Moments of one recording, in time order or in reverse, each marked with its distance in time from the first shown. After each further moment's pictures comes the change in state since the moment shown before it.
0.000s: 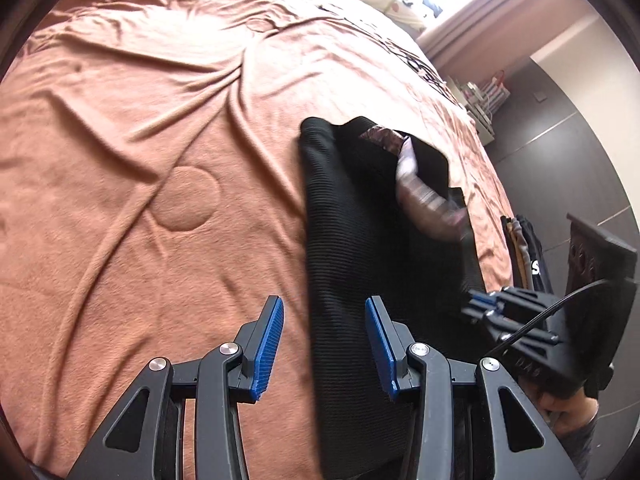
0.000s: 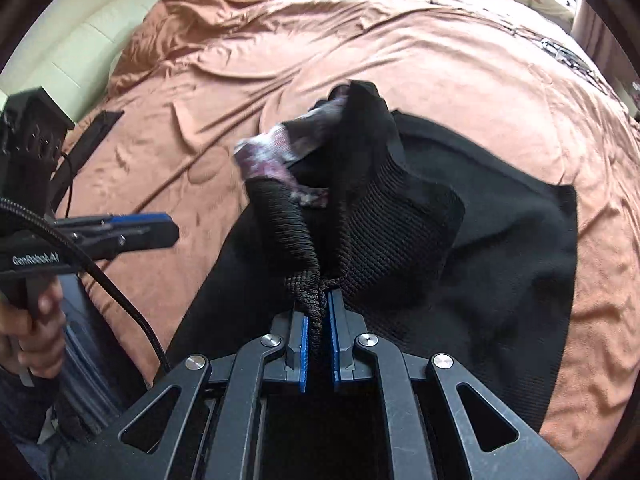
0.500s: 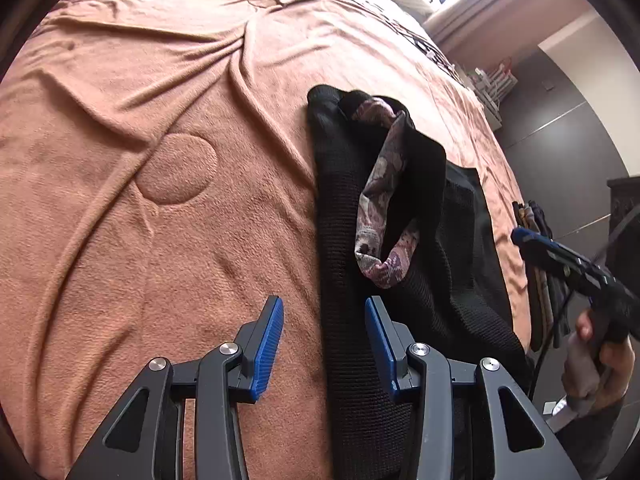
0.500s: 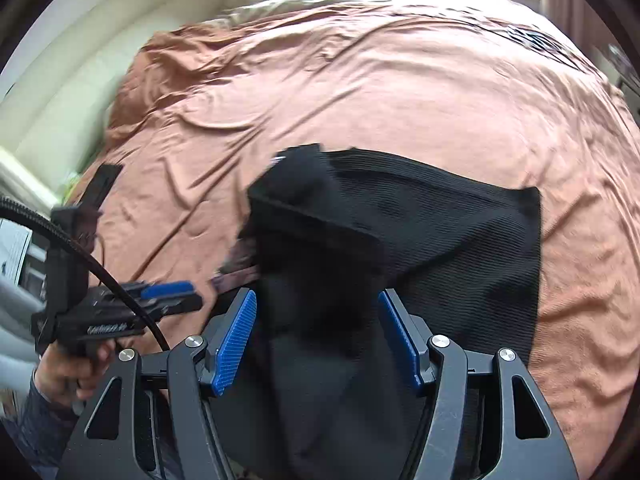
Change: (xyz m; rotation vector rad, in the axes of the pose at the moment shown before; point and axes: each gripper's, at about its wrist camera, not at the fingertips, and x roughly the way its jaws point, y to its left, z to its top) left arm 0.030 -0.004 -0.006 0.008 0.058 0.017; right arm -0.028 -0.067 0.020 0.181 -0.098 0.036
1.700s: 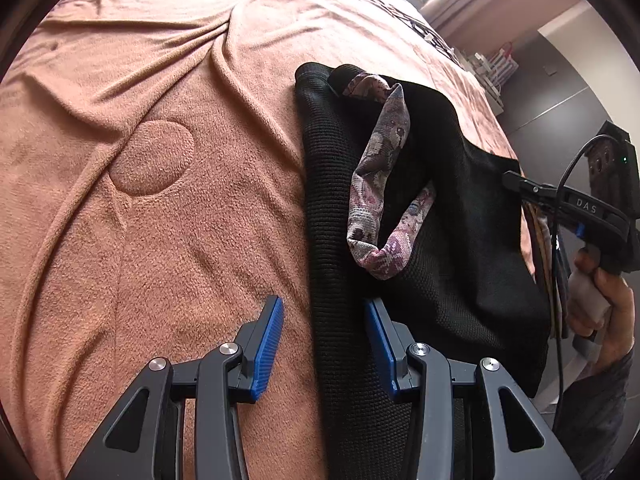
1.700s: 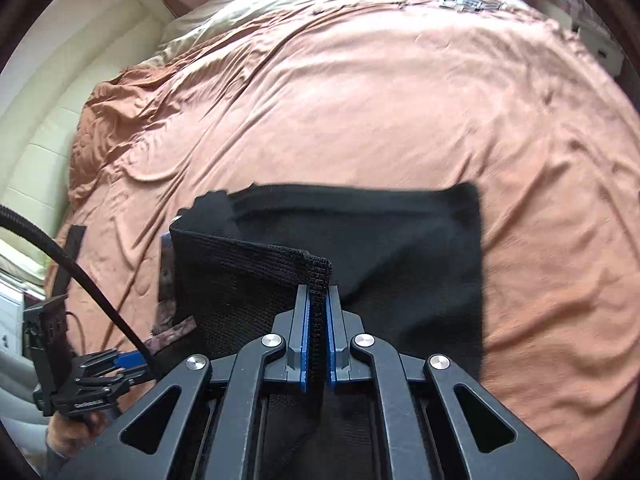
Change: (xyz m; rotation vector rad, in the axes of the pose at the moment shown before) left arm 0.018 -0.011 0.003 0.023 0.034 0.017; right arm -0.010 -0.074 0.029 0.103 -0.060 -0.101
